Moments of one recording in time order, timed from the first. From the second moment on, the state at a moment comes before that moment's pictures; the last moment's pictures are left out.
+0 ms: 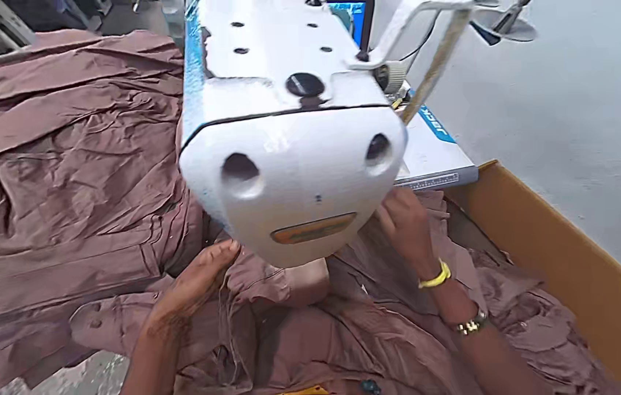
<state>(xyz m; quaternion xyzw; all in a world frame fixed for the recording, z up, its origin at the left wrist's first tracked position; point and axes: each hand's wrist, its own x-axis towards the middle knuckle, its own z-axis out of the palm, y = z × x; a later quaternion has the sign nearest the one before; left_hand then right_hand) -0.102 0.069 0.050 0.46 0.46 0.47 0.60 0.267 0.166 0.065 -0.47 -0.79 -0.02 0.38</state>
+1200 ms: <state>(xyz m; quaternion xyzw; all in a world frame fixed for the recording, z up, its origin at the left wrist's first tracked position) -0.006 0.012 0.075 0.80 0.43 0.36 0.22 0.182 0.116 0.104 -0.25 -0.89 0.02 0.38</state>
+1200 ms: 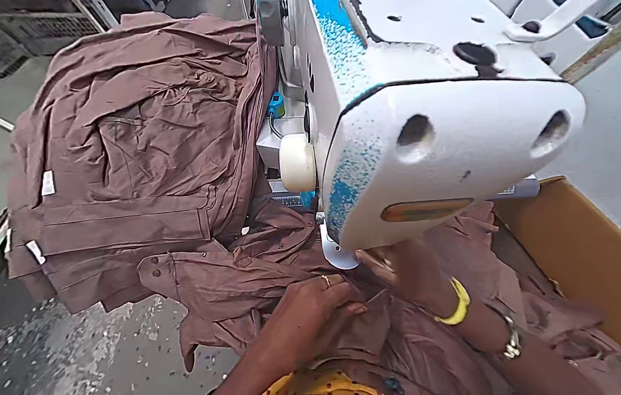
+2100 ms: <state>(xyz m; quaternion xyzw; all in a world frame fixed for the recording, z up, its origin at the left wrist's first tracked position) -0.019 0.064 0.084 0.46 0.53 0.54 0.46 0.242 0.207 0.072 -0.50 -0.82 -0.04 0.27</state>
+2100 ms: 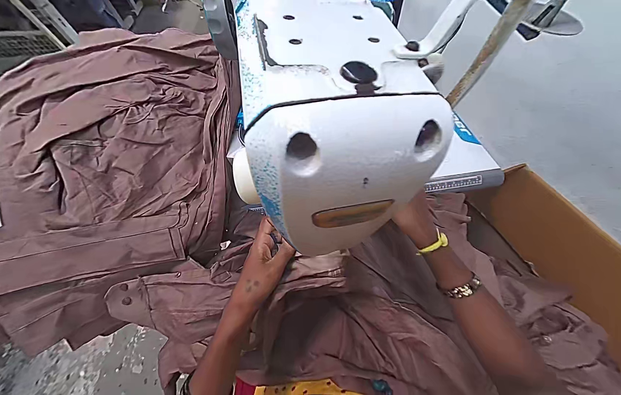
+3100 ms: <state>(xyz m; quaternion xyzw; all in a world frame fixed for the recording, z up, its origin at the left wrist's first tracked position) -0.081 -0.016 0.085 0.77 0.41 0.32 0.36 0.181 0.130 0.115 -0.19 -0.91 -0.02 0.38</state>
